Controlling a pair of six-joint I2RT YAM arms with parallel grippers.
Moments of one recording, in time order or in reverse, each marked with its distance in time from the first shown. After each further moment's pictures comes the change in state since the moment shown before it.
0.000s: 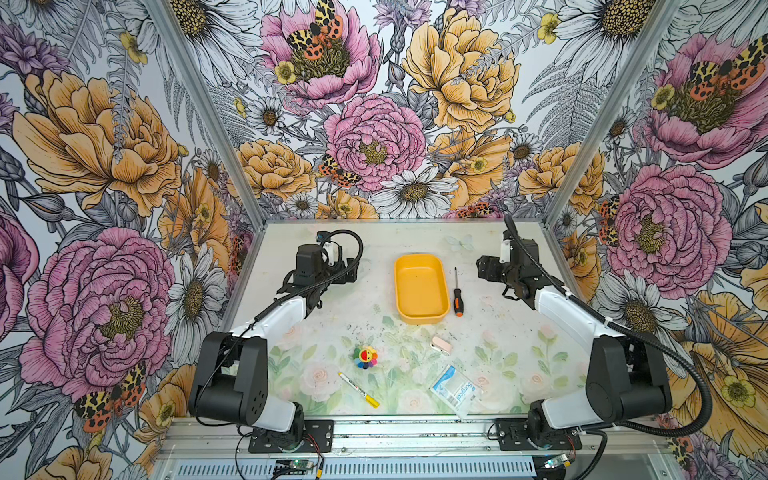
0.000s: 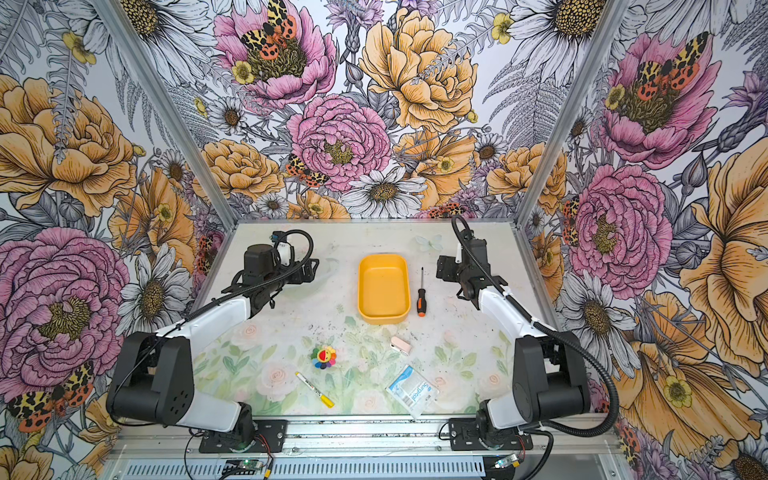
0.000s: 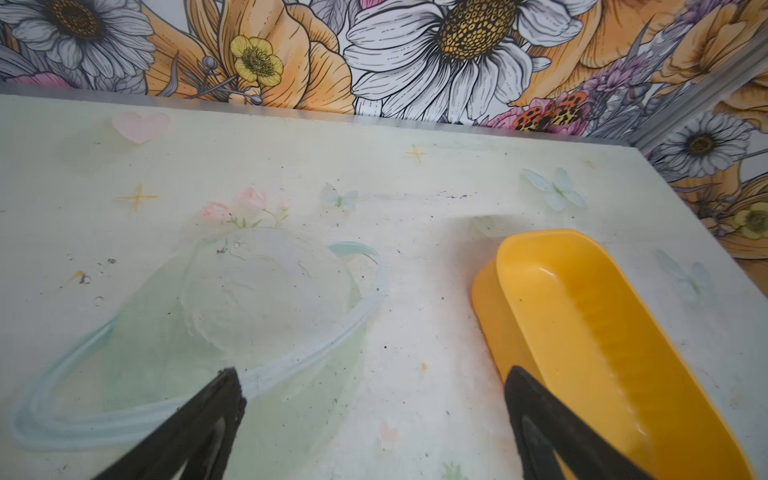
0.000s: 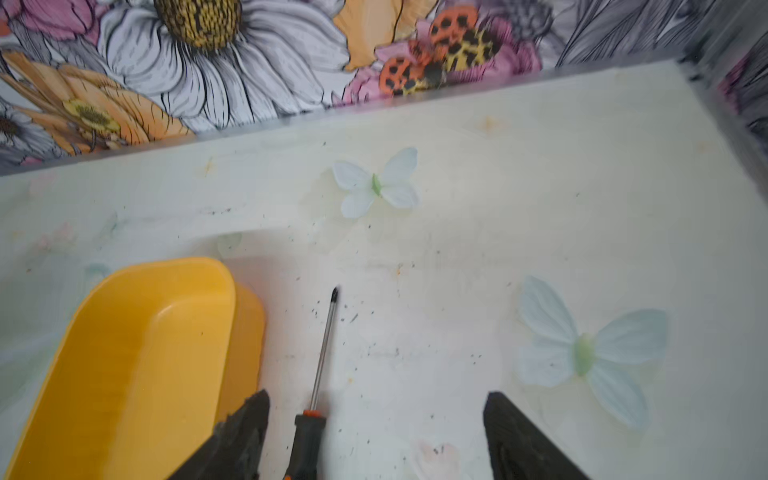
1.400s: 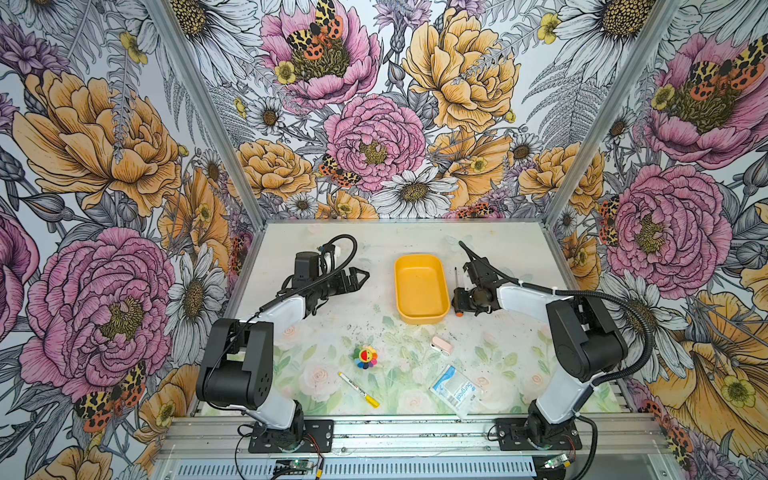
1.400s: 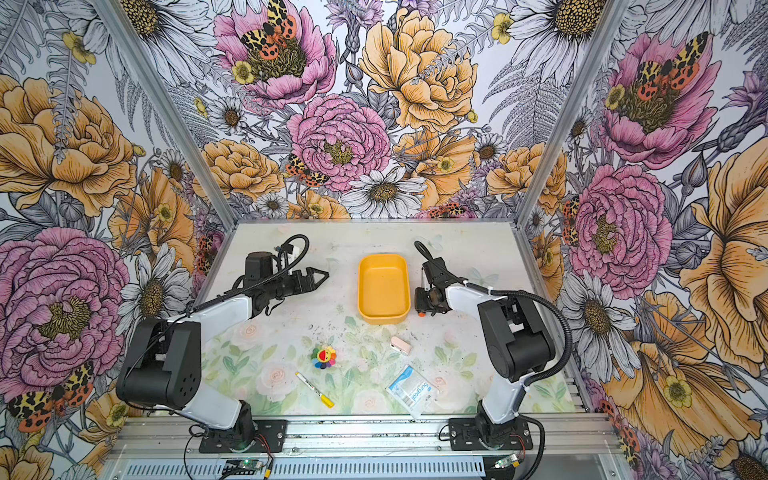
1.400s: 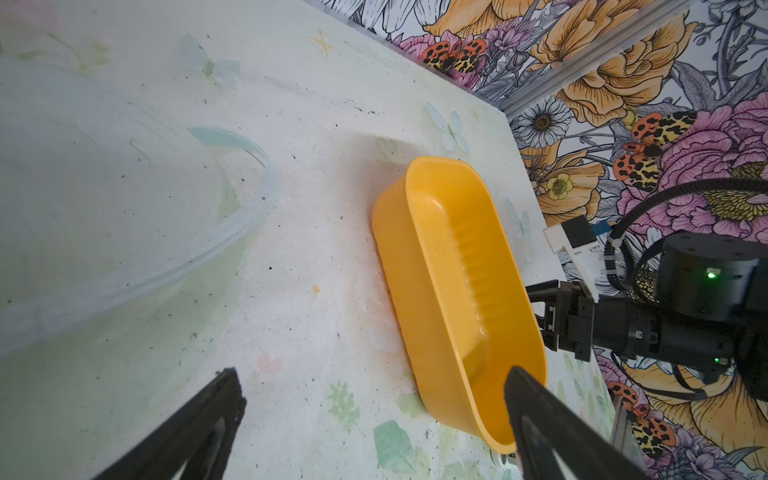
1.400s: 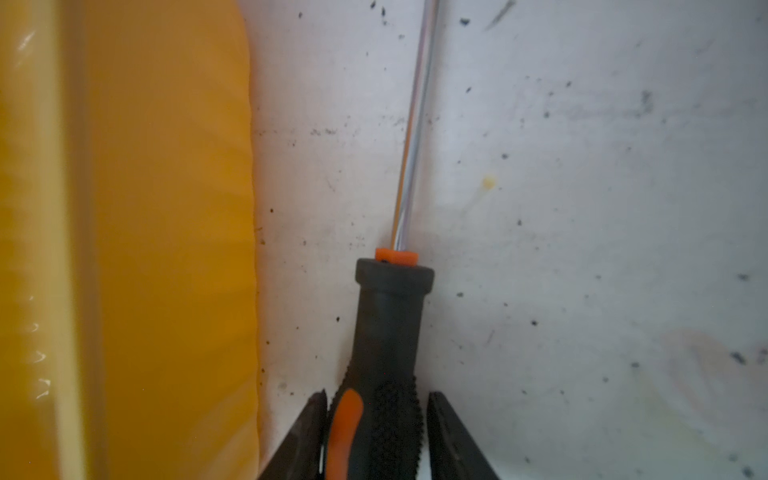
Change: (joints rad) left arm 0.050 0.119 -0.021 0.001 0.399 -0.166; right arm 0.174 0.255 0.035 -0.146 -0.047 0.107
